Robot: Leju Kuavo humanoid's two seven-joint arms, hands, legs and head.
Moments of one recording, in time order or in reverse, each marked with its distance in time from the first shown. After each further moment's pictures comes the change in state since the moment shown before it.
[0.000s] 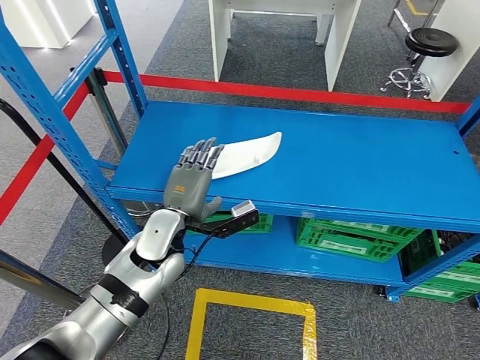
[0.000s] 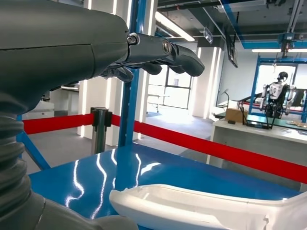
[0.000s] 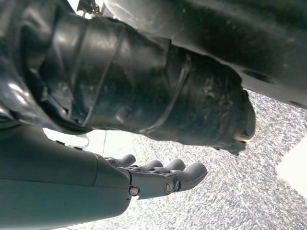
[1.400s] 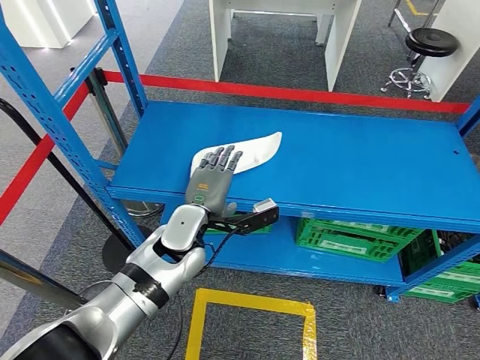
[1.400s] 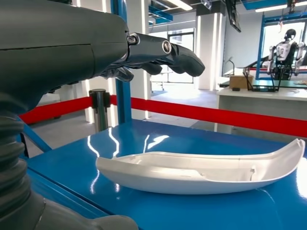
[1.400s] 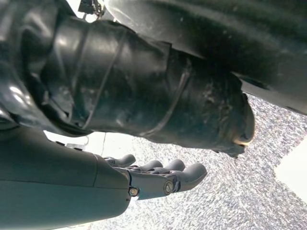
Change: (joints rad) left arm -0.096 -0.105 -0.058 0.186 0.046 -0.094 0.082; right arm -0.004 -0.001 -0.009 0.000 0.018 0.028 -0.003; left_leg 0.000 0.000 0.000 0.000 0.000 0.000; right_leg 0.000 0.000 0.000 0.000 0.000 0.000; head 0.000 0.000
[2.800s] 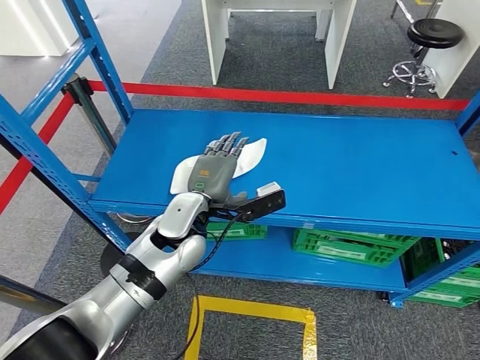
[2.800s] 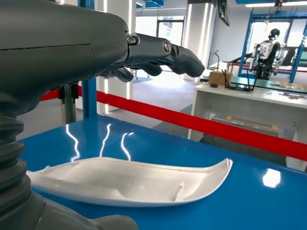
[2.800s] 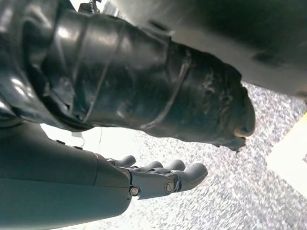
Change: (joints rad) left arm -0.044 0.007 -0.015 -0.089 0.180 -0.028 -0.028; right arm 0.005 -0.002 -0.030 0.001 0.003 -0.001 -0.004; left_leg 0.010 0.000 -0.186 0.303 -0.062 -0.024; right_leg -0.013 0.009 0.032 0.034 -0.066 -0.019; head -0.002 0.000
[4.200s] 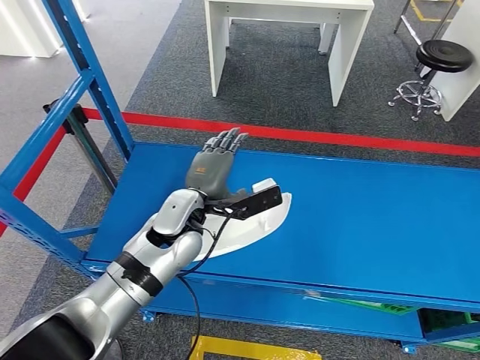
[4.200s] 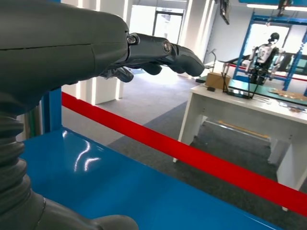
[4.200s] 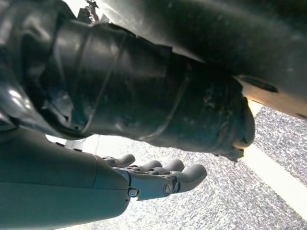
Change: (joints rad) left arm -0.005 0.018 0.004 -0.007 0.057 0.017 -0.054; right arm -0.006 -0.003 -0.009 0.004 0.004 0.000 -0.004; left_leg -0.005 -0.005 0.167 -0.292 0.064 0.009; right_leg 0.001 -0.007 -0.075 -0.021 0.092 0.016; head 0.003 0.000
